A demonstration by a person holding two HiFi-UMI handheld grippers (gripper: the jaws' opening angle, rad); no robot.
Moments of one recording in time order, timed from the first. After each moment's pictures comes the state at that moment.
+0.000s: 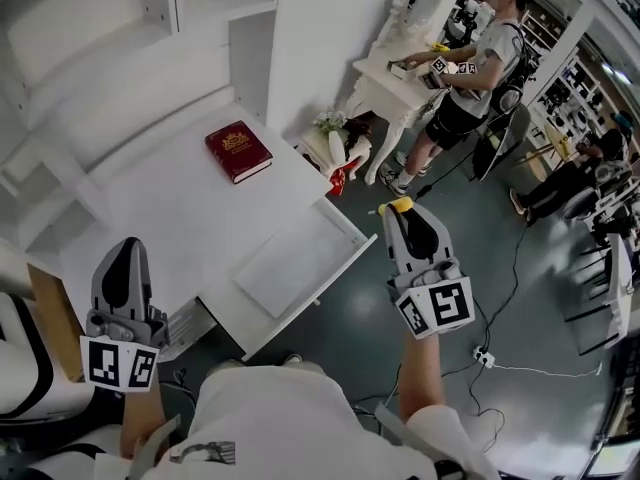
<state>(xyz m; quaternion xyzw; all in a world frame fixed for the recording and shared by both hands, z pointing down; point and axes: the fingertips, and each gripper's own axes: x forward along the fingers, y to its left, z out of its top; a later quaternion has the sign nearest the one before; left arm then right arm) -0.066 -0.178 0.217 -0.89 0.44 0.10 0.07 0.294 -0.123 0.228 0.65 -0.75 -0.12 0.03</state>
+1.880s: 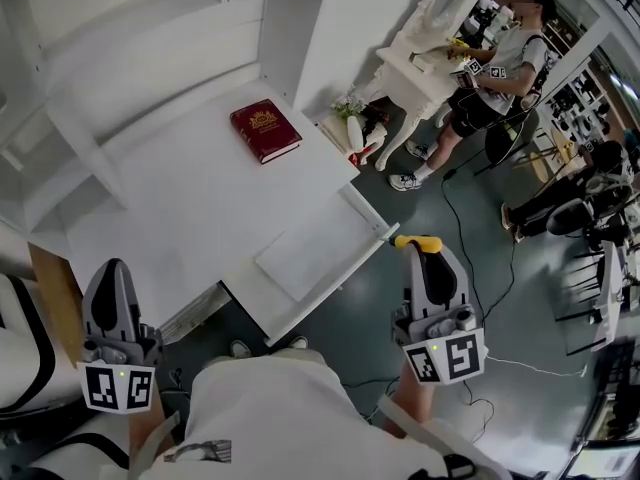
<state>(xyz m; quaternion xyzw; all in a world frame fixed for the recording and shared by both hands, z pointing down) -0.200 -0.185 0.246 -0.86 0.50 0.10 0.02 0.184 -0.094 0.219 0.67 -0.74 -0.08 0.00</state>
